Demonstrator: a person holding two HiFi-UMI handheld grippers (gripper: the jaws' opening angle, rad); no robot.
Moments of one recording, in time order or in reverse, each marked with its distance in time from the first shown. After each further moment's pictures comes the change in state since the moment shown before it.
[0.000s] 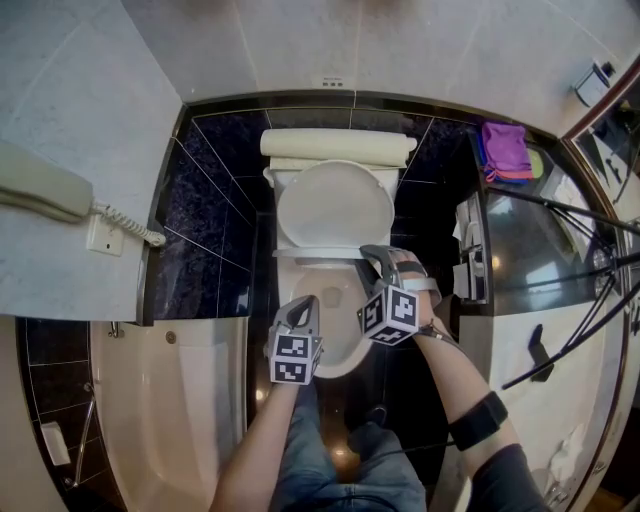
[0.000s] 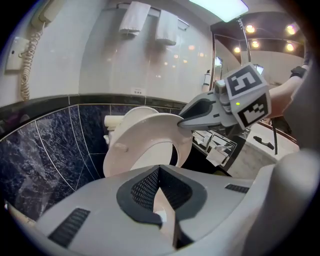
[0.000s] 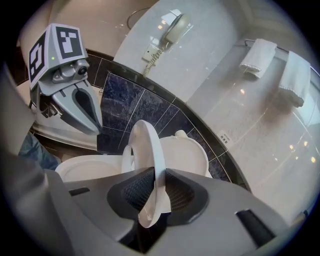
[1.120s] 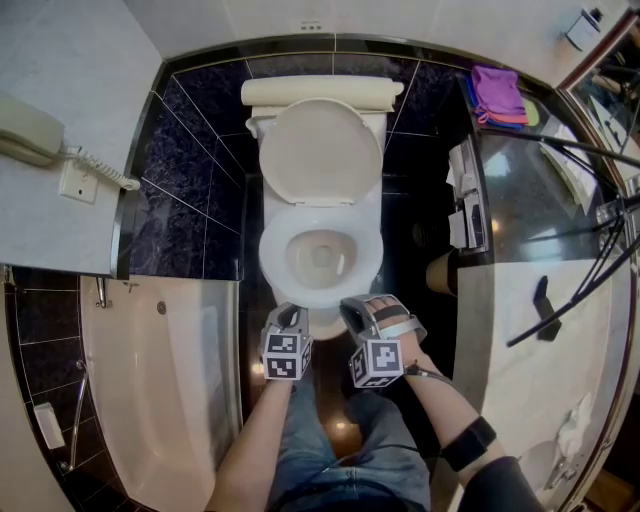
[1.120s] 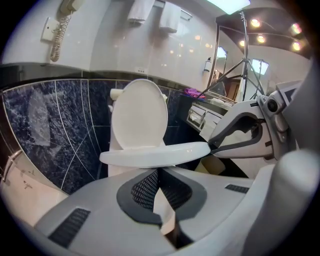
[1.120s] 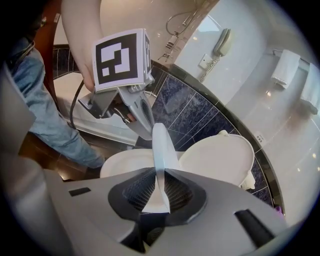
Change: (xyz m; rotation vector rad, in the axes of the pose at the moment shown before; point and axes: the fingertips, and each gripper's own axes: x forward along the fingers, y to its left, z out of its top) left arm -0.027 -0.040 -0.155 -0.075 0.112 0.033; right arm -0.078 0.231 -0.048 -0.116 -0.010 0.230
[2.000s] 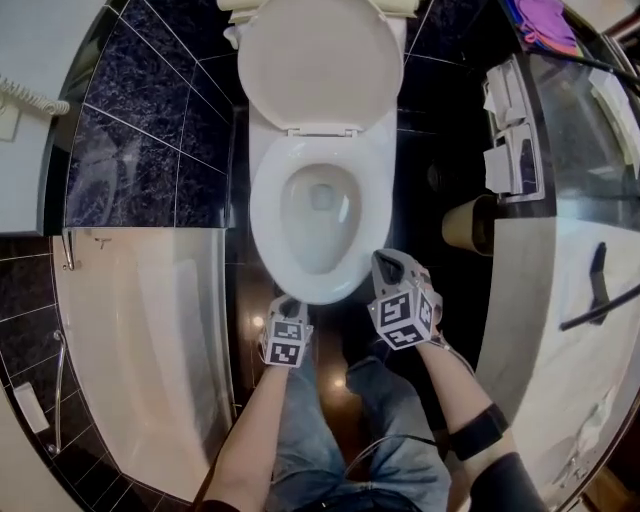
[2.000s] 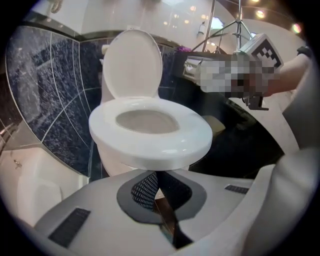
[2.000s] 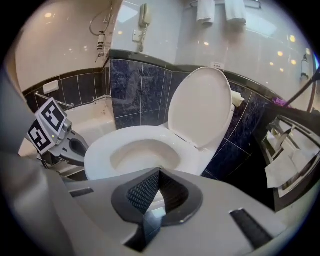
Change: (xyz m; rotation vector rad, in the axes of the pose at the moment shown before) left arm 0.066 -0.013 -0.231 0.031 0.270 -0.062; right arm 0.082 0.056 -0.135 0.704 0.039 -0.107
